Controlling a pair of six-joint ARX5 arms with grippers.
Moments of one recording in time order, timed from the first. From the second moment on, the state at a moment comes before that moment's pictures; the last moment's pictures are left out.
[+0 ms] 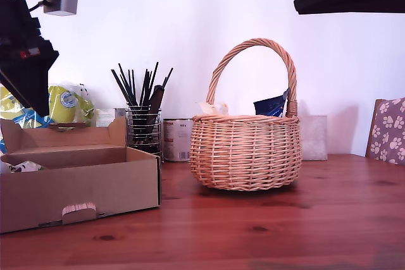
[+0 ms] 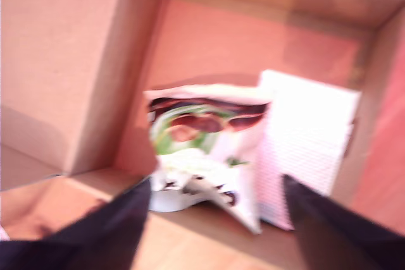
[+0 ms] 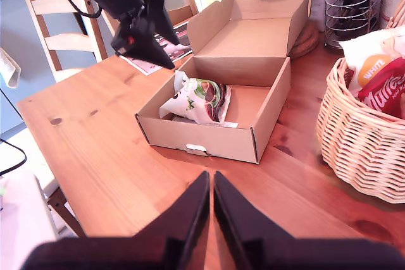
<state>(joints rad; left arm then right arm) -0.26 1.48 1.19 -0.81 0.00 0.54 0.60 0.63 0.44 -0.10 -0.36 0.06</state>
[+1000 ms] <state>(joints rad) -0.17 1.80 1.19 -0.73 0.05 0.61 0.60 0.63 0.44 -0.09 -0.36 0.08</state>
